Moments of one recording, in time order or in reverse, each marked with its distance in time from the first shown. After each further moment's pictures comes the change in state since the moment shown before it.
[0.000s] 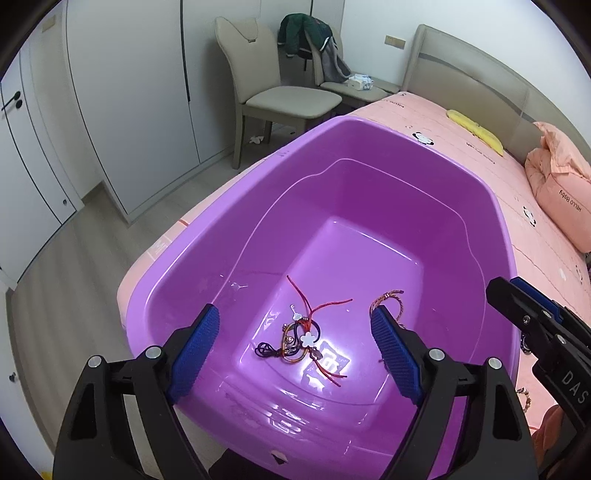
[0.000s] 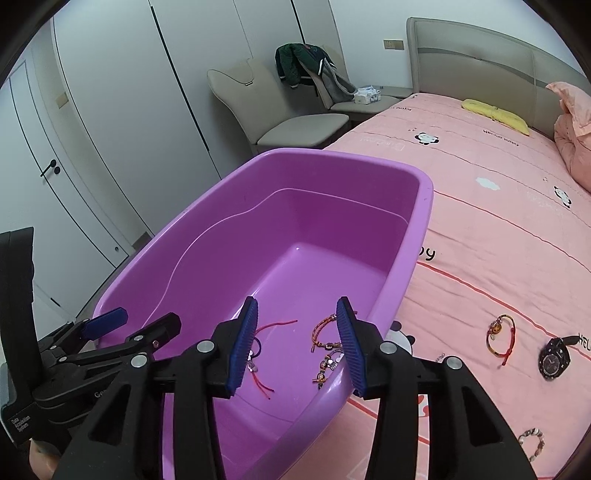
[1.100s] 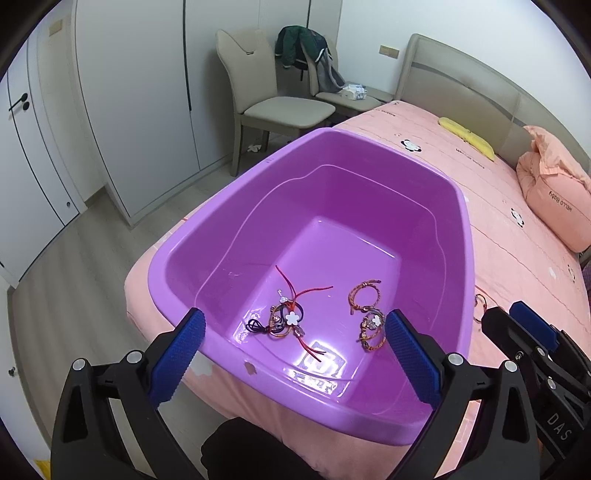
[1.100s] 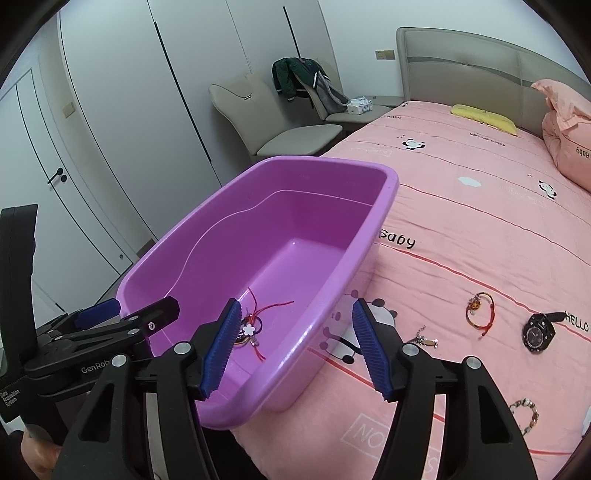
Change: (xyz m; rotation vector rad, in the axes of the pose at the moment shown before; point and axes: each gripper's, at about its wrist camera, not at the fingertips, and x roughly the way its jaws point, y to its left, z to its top) left arm -0.050 -0.018 -0.025 0.007 -0.036 -0.013; right arm -0.063 -0.017 -0.039 0.022 -0.052 -0.002
